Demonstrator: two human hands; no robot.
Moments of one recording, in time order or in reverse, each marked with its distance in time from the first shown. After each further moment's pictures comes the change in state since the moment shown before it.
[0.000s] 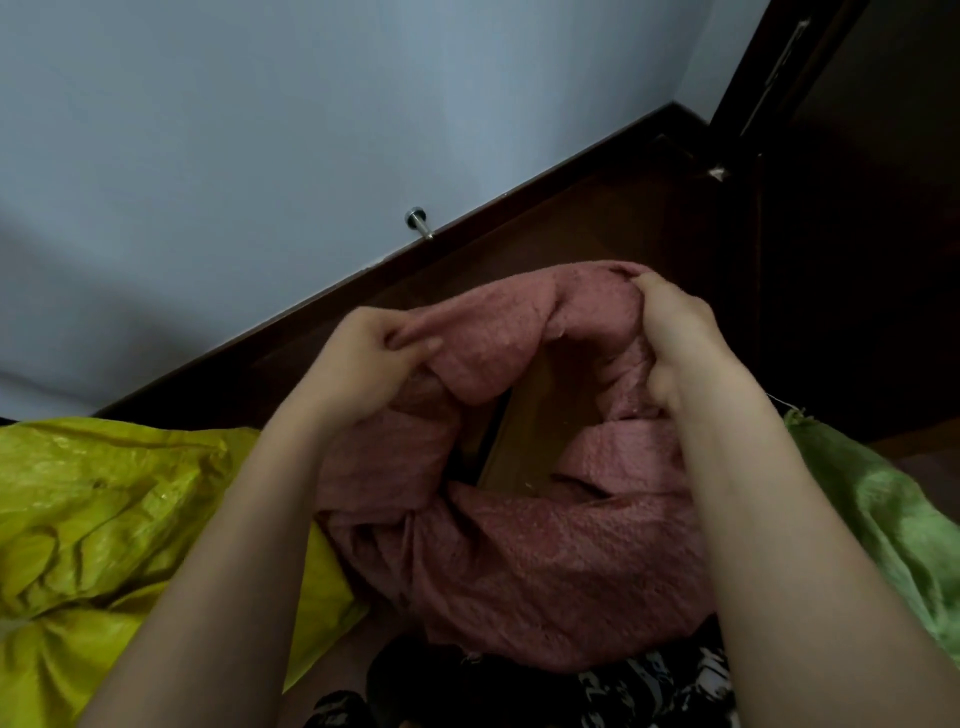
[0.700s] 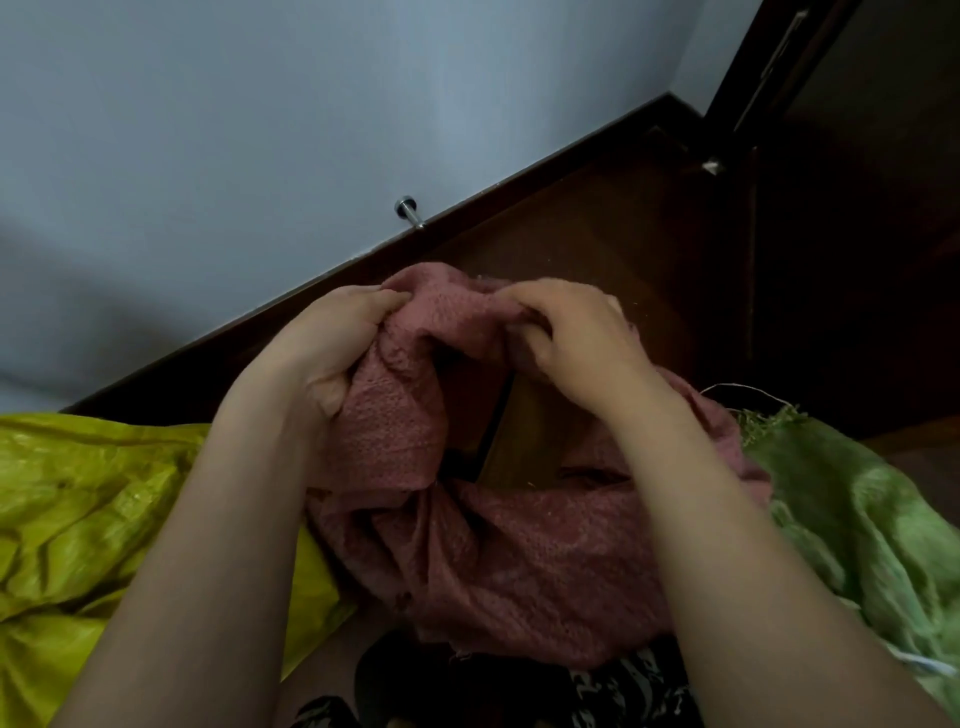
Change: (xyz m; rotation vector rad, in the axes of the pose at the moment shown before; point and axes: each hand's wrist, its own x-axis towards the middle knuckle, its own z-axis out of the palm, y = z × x) left_hand 0.016 0.012 -0.003 -0.839 -0.078 -0.404; right_hand -0.011 0.024 0.023 -1.137 -0.272 -0.980
